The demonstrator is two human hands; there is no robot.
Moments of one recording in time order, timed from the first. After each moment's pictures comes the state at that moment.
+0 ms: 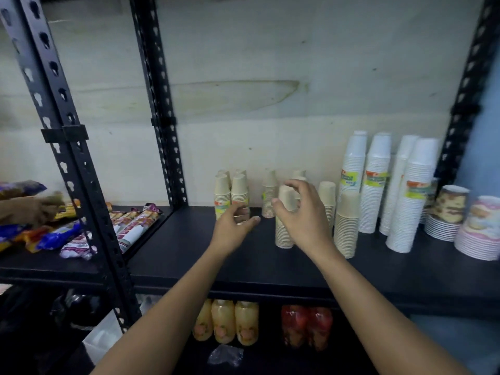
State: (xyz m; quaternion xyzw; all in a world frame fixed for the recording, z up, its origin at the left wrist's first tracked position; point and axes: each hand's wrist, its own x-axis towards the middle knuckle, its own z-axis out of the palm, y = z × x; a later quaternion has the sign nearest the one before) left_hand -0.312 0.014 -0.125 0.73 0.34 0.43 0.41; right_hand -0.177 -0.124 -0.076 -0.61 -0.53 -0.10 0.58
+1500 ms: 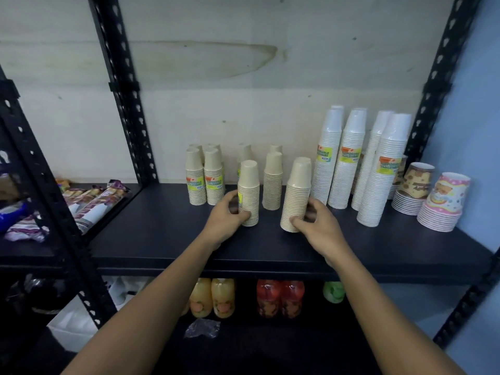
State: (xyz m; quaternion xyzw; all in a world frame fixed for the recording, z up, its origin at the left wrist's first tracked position) left_hand -0.277 -0.008 -0.151 0.74 0.29 0.36 0.49; right_hand -0.102 -0.175 -0.145 -0.70 -0.41 0.14 0.56
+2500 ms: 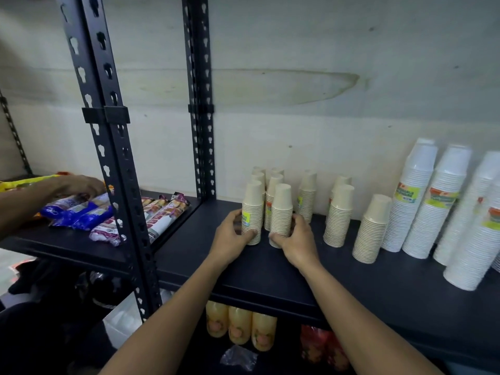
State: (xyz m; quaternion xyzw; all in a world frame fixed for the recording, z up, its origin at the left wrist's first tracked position) left_hand -0.373 0.072 -0.160 0.72 0.39 0.44 0.37; right_hand -0.198 -0.001 -0.159 -0.73 -0.48 0.10 0.48
